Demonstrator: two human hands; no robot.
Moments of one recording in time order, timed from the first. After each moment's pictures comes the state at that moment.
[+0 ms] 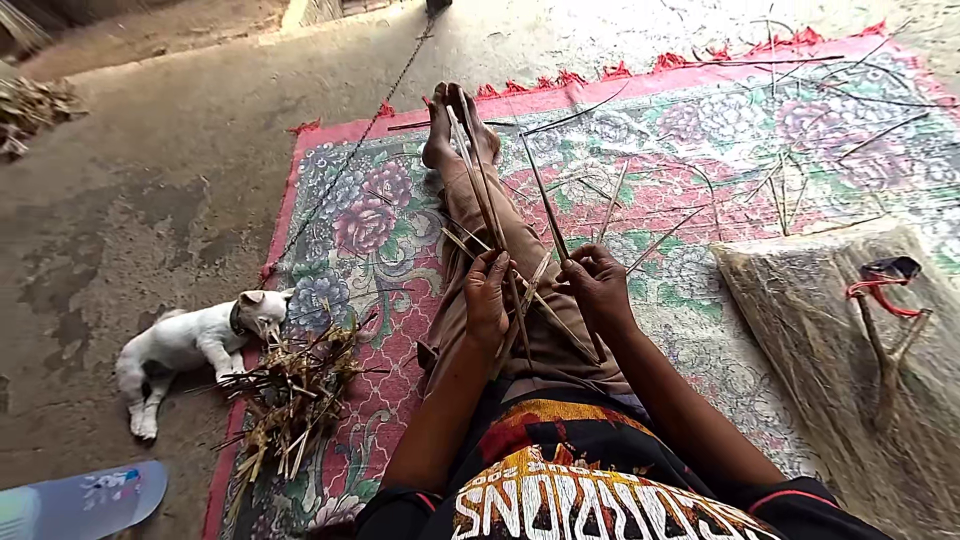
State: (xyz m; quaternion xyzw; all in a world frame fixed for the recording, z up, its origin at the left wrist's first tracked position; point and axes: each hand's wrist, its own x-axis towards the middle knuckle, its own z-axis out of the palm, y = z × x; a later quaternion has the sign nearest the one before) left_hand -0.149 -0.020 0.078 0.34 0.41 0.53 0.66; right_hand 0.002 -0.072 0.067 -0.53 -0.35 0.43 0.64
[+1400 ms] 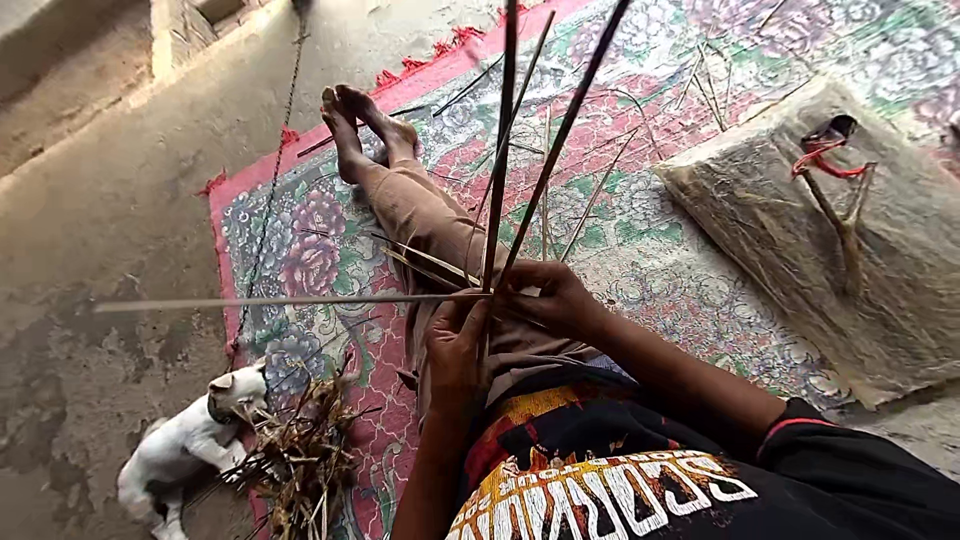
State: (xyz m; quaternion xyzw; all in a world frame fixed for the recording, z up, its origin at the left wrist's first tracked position) left_hand -0.179 -0.069 0.098 0.53 0.33 0.41 0.66; right_hand -0.005 -0.113 0.092 -0.43 -0.57 0.36 0.61
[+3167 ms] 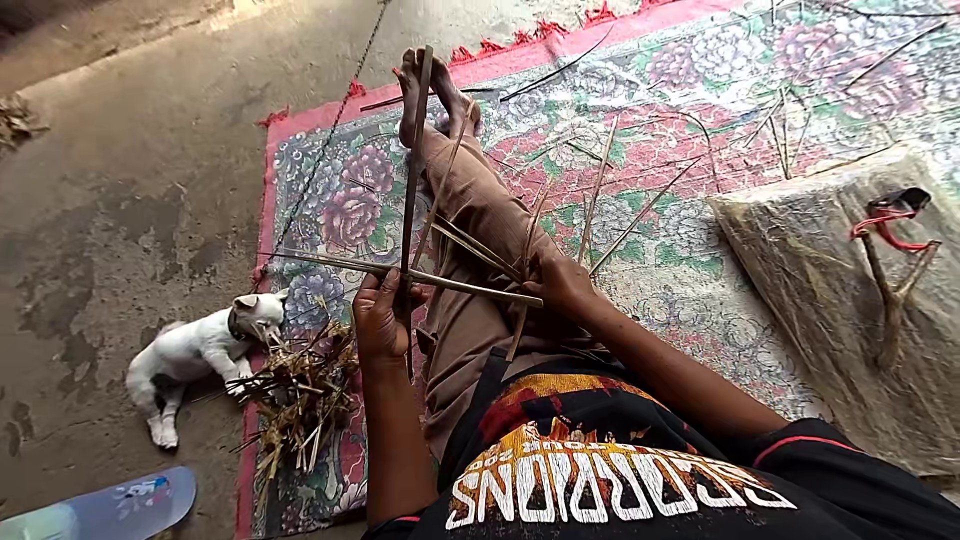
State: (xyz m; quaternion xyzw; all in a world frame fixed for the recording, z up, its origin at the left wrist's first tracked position) left_hand -0.278 -0.021 0.110 0.41 0.44 0.54 0.59; right_hand -0.019 -0.068 0.062 -0.74 -0.57 0.32 0.17
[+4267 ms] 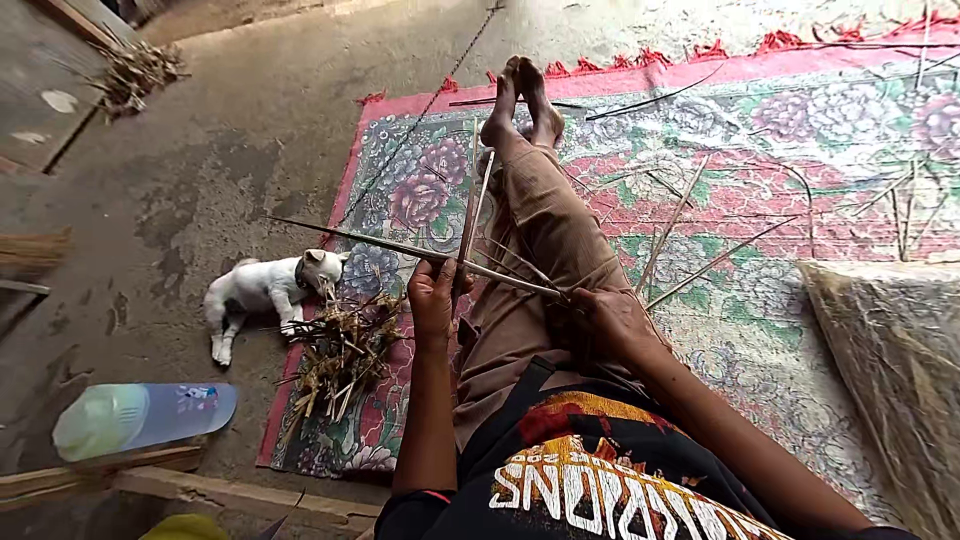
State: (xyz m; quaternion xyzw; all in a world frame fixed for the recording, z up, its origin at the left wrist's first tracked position) left_hand -0.284 -0.021 0.090 0.45 0.46 0.59 0.49; right_hand -0.029 -0.073 0.058 -0.68 -0.68 0.27 0.03
